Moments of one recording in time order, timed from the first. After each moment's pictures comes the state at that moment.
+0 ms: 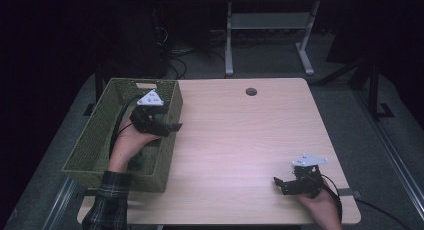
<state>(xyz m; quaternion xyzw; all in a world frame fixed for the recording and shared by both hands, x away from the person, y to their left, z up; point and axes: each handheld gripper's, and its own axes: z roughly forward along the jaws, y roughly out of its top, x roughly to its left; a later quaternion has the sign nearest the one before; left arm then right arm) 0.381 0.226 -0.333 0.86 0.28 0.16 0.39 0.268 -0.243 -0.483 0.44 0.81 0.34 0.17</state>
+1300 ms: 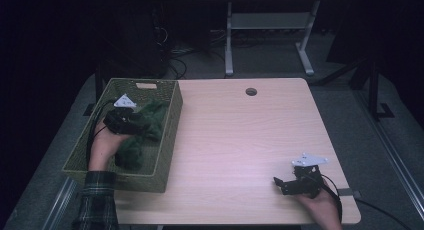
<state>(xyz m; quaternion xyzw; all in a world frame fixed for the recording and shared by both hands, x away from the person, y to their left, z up) 0.400 0.307 -0.368 0.85 0.37 0.19 0.31 0.268 -0.243 -0.483 0.44 0.81 0.34 0.17</state>
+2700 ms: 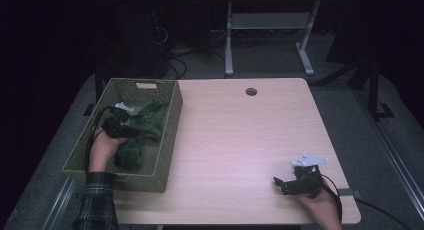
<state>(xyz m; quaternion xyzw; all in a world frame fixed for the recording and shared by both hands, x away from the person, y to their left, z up) 0.409 0.325 -0.393 0.85 0.46 0.12 0.24 0.268 -0.243 -0.483 0.44 0.81 0.34 0.17</state>
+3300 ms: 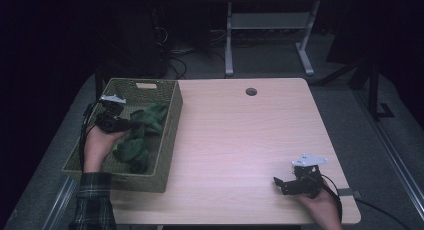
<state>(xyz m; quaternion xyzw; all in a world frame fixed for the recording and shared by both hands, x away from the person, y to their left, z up) 0.395 0.324 -0.353 0.82 0.46 0.09 0.34 0.268 -0.243 -0.483 0.44 0.81 0.34 0.17</state>
